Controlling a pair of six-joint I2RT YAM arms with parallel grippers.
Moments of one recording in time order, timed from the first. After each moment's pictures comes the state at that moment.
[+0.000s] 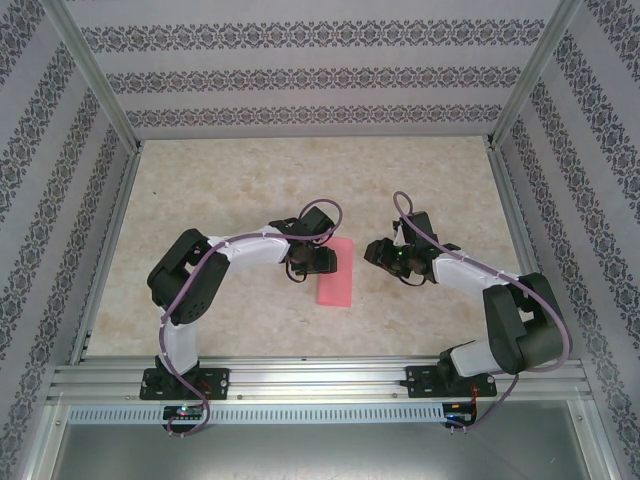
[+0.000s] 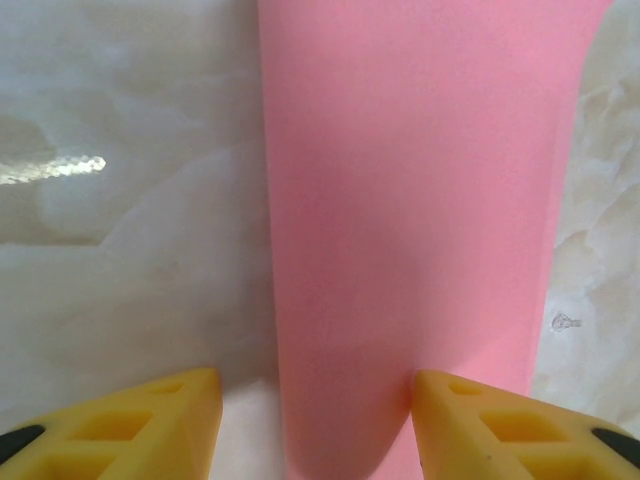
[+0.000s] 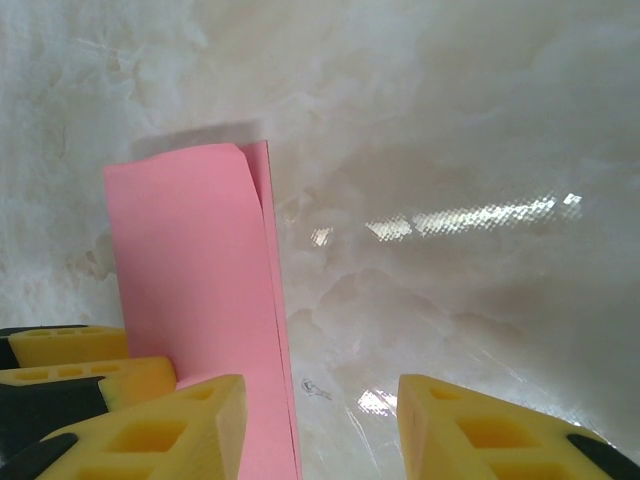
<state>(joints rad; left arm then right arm) -0.75 1.93 1.24 -0.49 0.15 -0.77 0.30 1.43 0.64 -0.17 -0.37 0.68</state>
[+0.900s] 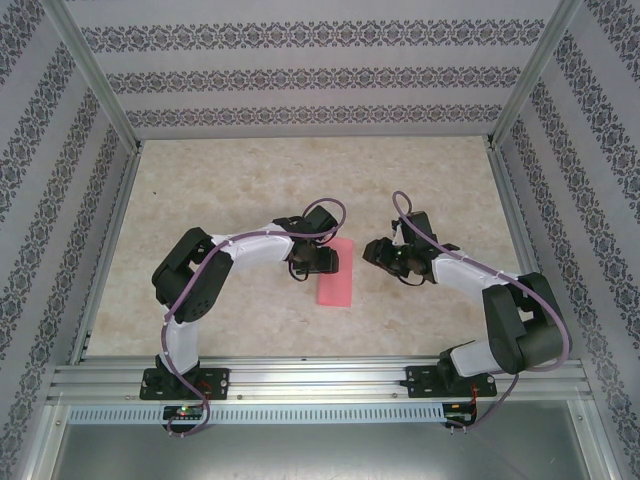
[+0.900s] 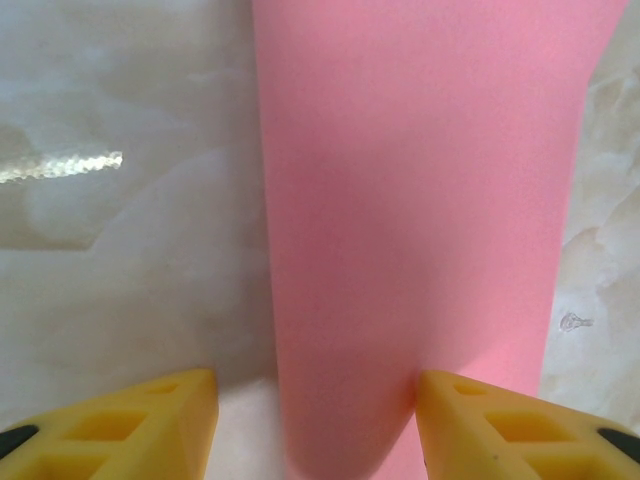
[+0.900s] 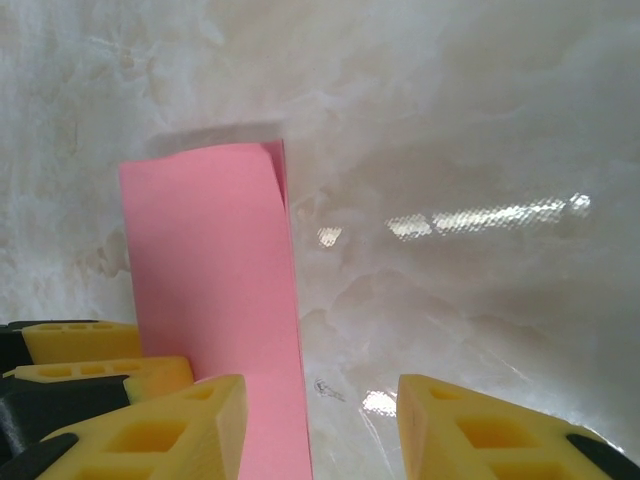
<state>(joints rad) -0.76 1.96 1.29 -0.54 0.14 -0.75 0.32 1.43 0.64 -0.16 -0.38 0.68</state>
